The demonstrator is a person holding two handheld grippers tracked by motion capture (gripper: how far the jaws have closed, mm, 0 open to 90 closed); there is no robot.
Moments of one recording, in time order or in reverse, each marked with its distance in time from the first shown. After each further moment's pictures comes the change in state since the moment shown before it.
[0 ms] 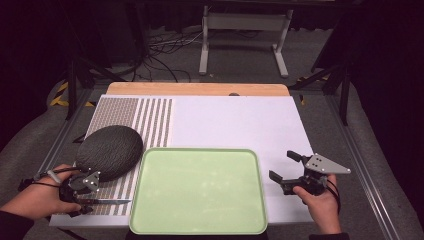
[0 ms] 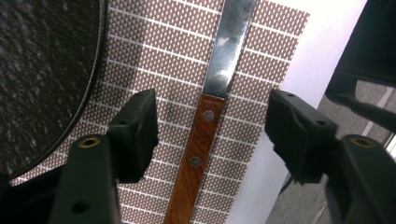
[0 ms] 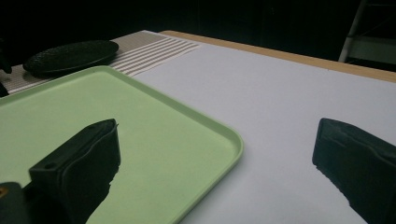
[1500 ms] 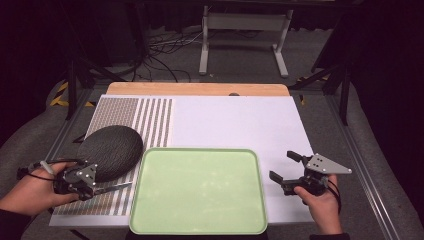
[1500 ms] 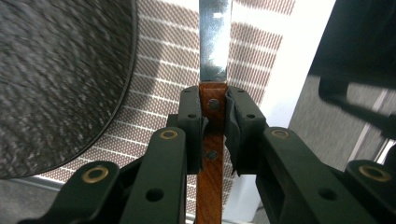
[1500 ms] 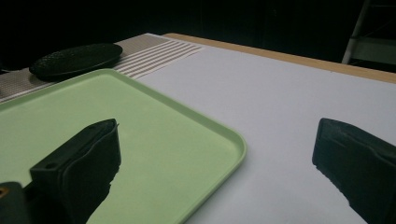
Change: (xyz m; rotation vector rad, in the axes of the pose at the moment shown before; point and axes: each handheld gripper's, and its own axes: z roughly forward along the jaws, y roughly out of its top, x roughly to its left) left arm 0.002 0.004 -0.038 -0.065 -0.006 -0.009; right arm 0.001 0.001 -0.002 -0.010 0.014 0.009
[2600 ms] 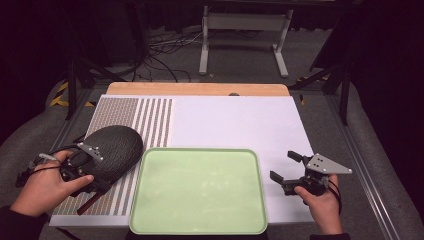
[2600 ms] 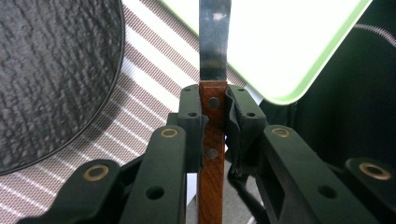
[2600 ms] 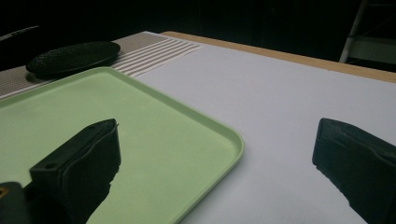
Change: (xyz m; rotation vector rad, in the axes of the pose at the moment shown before) left arm -0.001 0.028 -0.025 -0.242 -0.196 -0.447; right arm 0.000 0.000 -0.001 0.005 -0.009 -0.003
